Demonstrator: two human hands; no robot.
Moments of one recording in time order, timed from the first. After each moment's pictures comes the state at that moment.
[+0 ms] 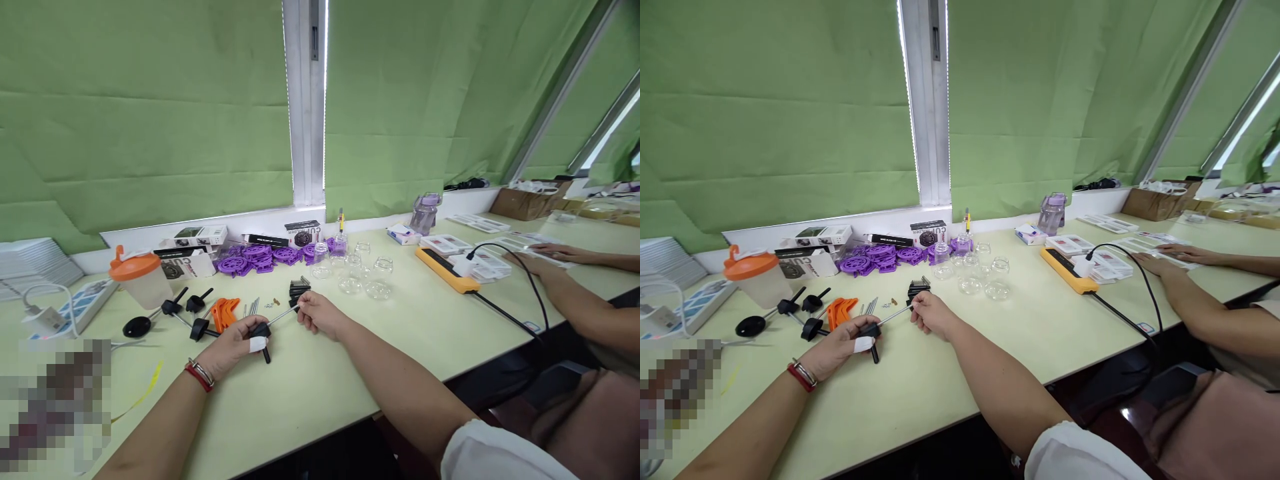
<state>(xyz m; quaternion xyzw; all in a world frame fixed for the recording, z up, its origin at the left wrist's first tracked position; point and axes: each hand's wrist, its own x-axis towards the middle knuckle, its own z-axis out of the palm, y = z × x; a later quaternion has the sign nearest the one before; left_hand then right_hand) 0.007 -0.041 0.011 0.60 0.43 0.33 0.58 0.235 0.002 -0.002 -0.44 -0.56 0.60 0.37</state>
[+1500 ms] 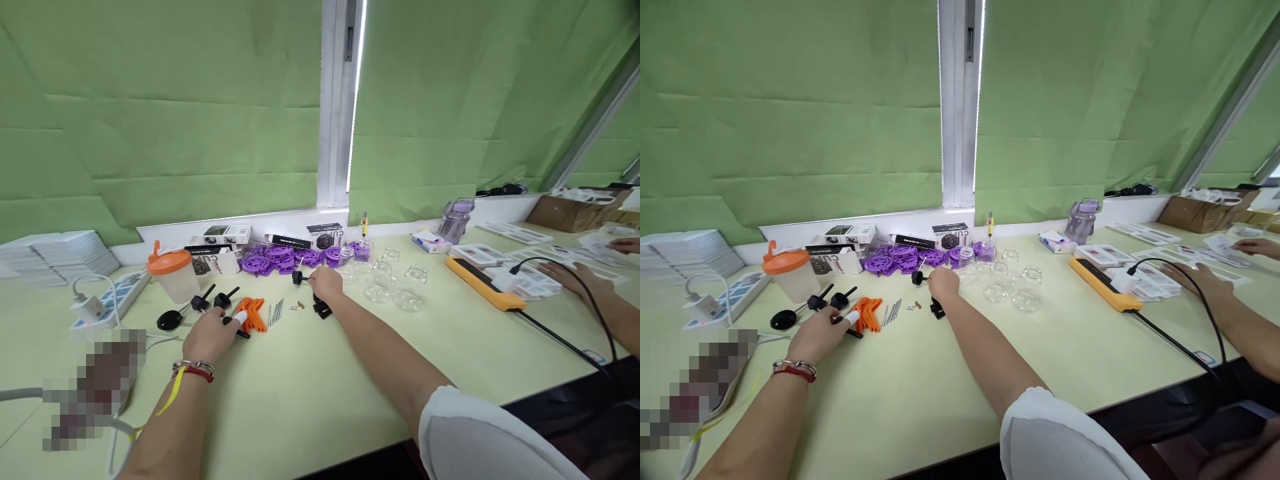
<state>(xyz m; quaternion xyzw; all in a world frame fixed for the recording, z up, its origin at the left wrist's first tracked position) -0.068 -0.021 0.032 0.54 0.82 0.15 0.09 0.188 0.099 0.017 -0.64 -0.75 0.03 0.17</state>
